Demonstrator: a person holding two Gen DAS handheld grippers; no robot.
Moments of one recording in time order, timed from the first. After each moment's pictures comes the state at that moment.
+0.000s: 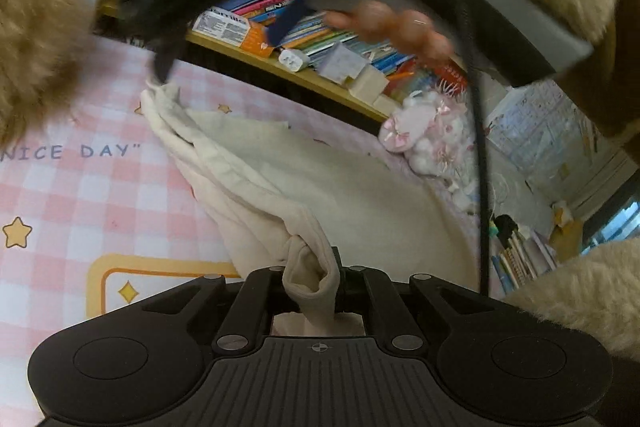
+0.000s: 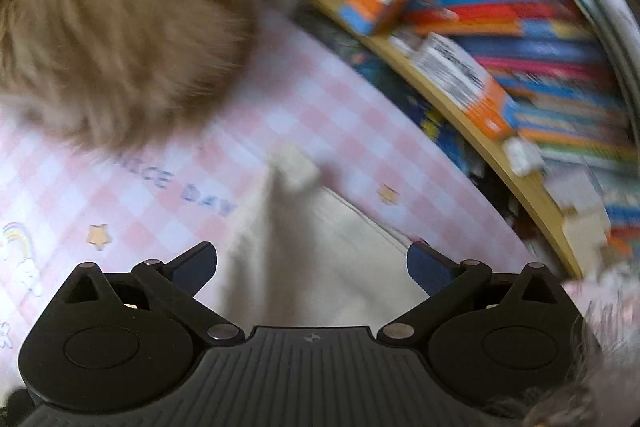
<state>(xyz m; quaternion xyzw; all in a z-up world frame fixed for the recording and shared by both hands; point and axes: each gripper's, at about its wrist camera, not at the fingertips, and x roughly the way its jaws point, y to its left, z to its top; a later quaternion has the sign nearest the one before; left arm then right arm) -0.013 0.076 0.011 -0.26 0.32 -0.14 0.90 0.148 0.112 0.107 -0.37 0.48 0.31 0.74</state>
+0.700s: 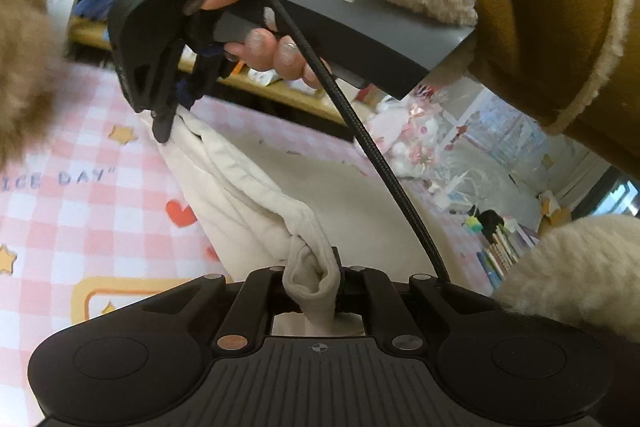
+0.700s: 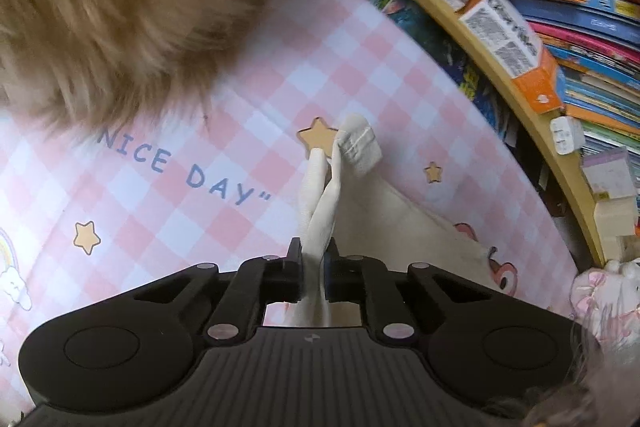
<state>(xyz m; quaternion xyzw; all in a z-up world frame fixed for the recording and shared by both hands) -0.018 0.061 0.031 -0.22 0.29 -0.17 0.92 0.166 0.130 0.066 -0.38 0.53 0.28 0.71</state>
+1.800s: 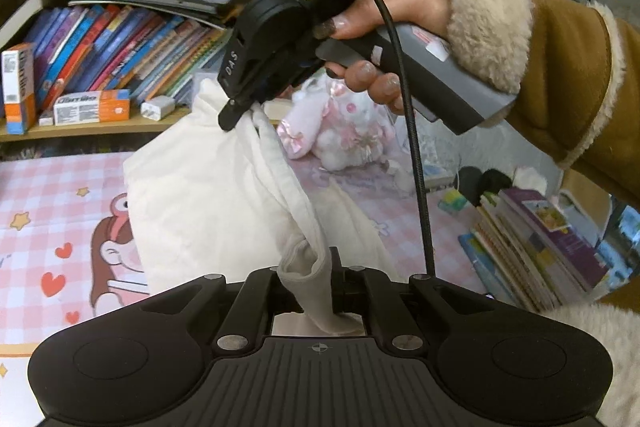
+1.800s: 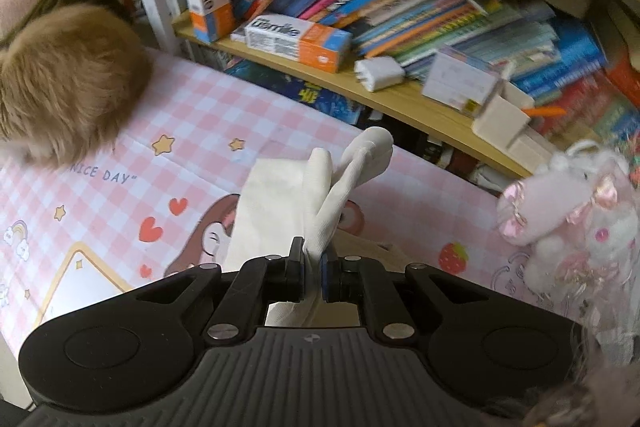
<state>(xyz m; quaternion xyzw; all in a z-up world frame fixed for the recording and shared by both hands) 0.021 -0.144 0.078 -0.09 0.30 -0.15 0.94 0.237 -0.176 0.152 -0.18 0.47 0.32 0.80</state>
